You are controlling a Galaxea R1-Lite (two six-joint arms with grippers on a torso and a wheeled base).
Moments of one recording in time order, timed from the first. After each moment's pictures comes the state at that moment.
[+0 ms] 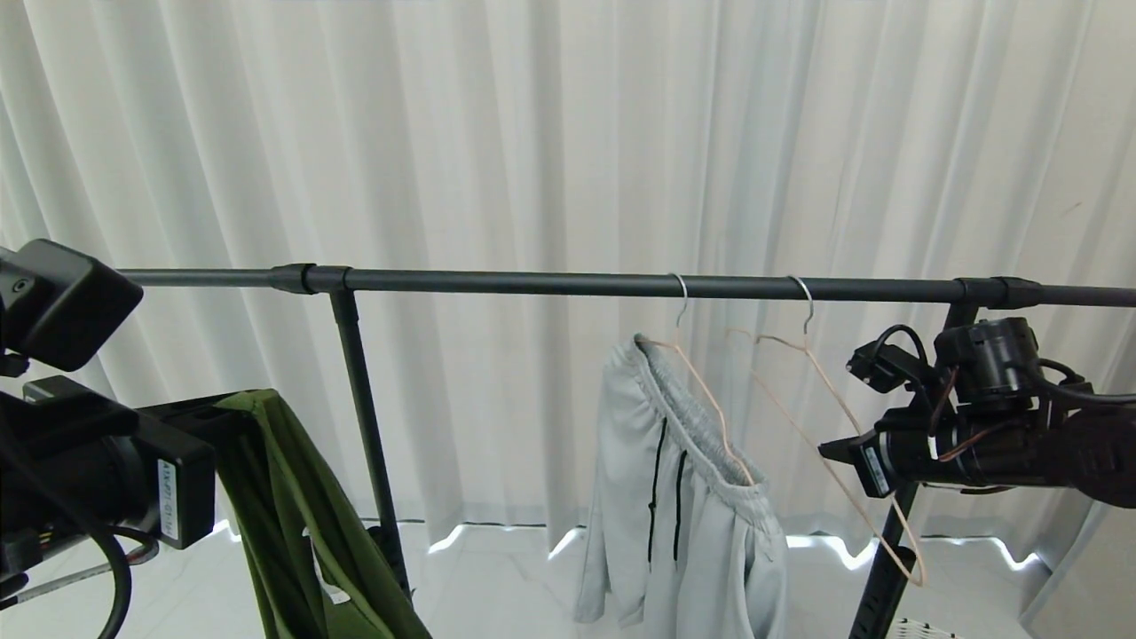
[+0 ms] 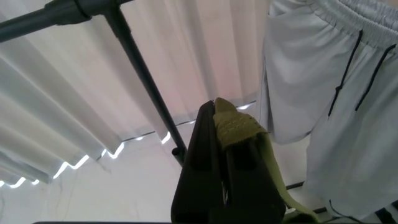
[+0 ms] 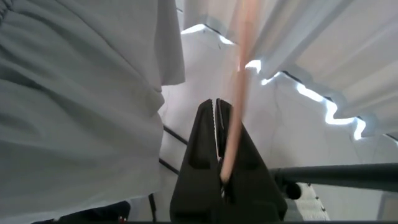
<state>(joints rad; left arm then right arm) -0.40 1.06 -0.70 0.00 0.15 0.18 0.26 1.76 -0.80 -0.24 0.28 -0.16</state>
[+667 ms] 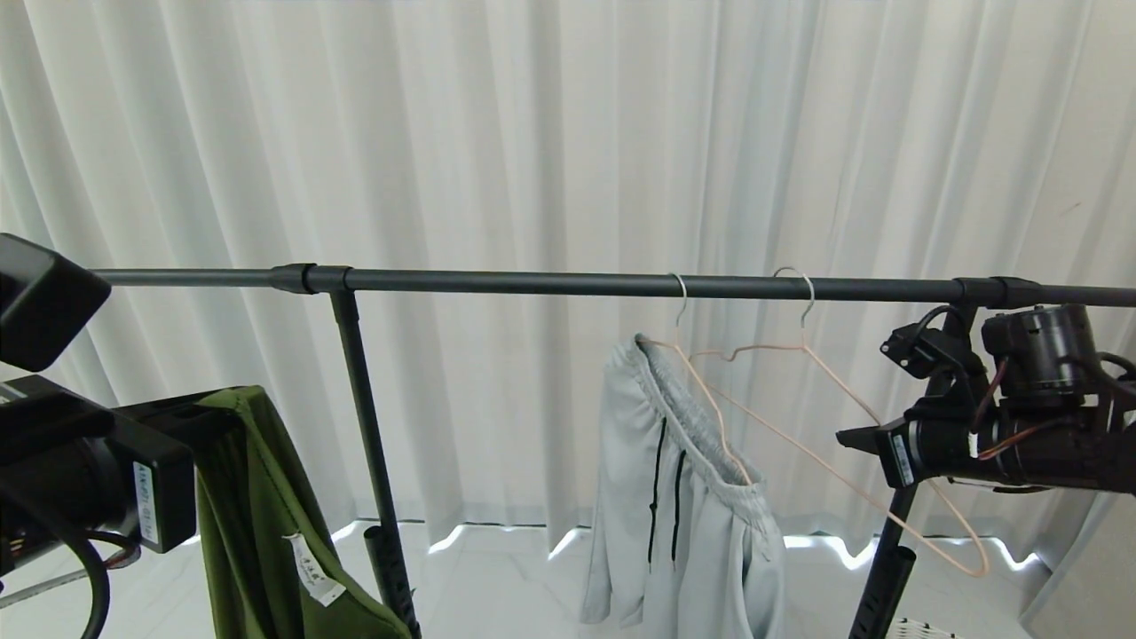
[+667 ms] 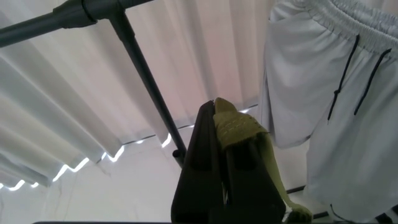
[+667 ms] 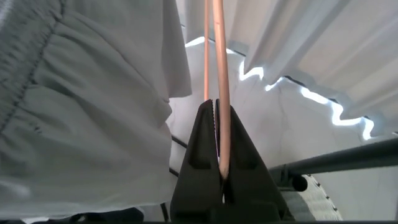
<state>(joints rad) -0.40 1.03 -0.70 0.00 0.15 0.17 0.25 1.64 -0.76 -0.25 0.28 -0.08</state>
